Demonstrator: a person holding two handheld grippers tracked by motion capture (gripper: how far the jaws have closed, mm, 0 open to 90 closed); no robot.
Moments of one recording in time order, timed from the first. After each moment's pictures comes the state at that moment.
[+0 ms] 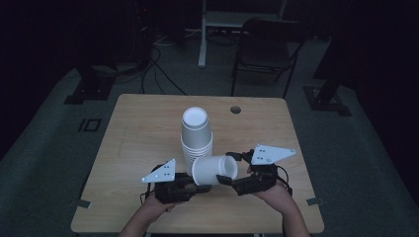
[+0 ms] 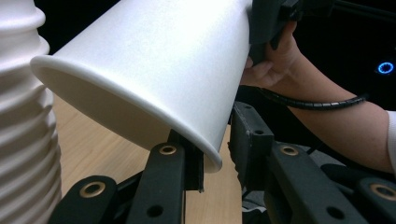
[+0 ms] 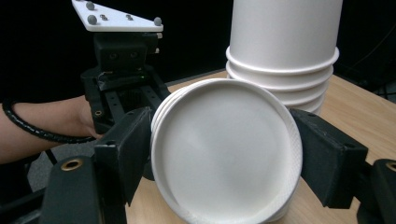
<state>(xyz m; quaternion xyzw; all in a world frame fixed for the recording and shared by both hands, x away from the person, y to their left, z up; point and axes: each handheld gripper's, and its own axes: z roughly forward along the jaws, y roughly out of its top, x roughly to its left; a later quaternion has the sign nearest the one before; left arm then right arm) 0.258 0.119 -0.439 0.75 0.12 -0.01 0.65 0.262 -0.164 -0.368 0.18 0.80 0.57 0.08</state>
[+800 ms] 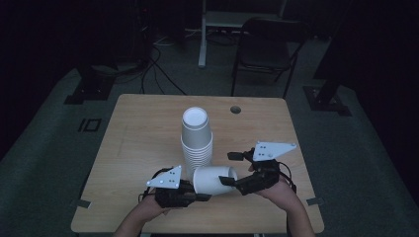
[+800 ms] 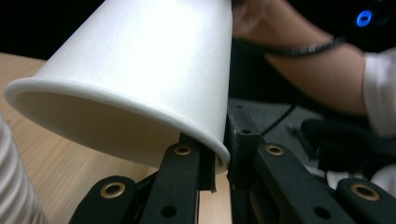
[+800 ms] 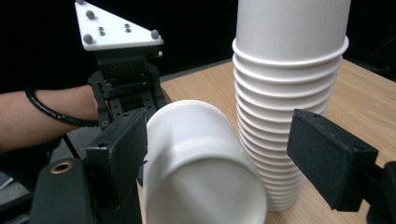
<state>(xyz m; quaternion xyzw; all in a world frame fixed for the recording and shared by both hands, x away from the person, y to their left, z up) 0.255 0.116 -0.444 0.81 0.06 -0.04 0.58 0.268 -0.169 -0.361 0.18 0.81 0.55 0.04</state>
